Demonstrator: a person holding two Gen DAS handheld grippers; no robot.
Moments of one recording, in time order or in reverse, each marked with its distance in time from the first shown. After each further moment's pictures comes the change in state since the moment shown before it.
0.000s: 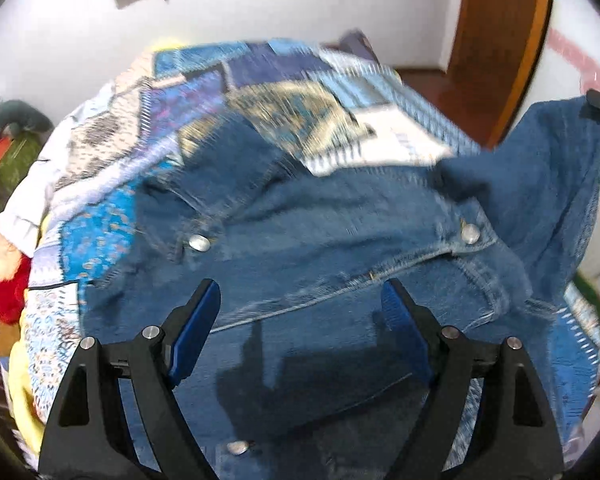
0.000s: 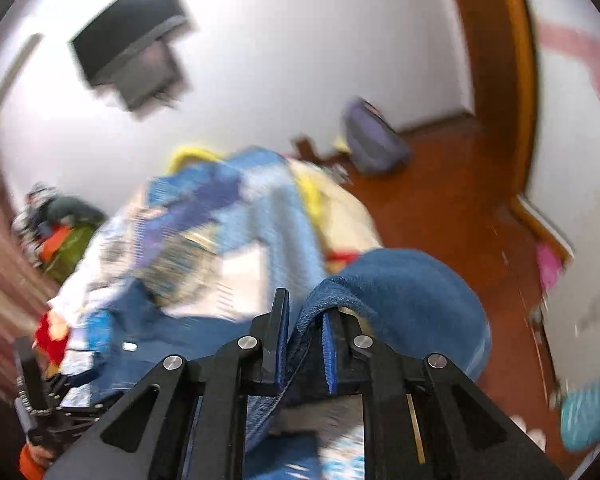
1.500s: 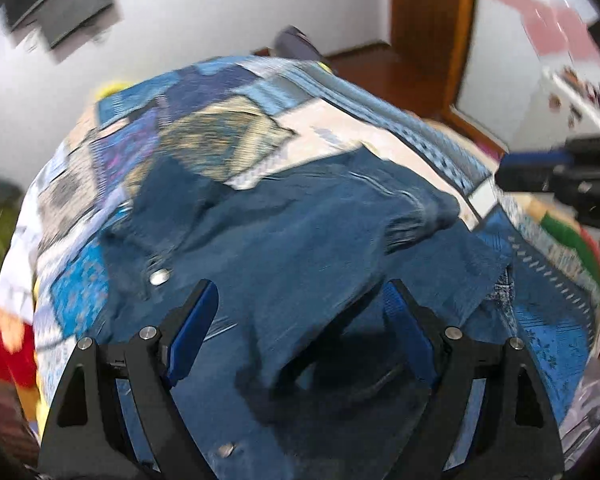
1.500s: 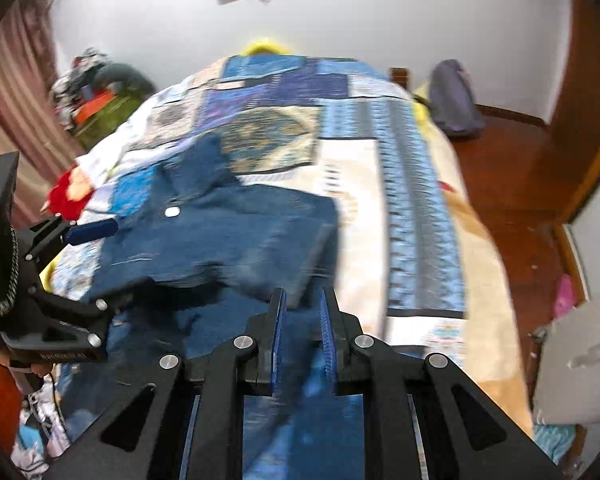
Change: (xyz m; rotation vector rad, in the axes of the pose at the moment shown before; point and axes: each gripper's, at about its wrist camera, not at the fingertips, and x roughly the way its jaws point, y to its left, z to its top) left arm 0.011 -0.073 0.005 0.287 0.052 -0.058; right arm 0.044 0.065 -0.088 -0.244 0.345 0.017
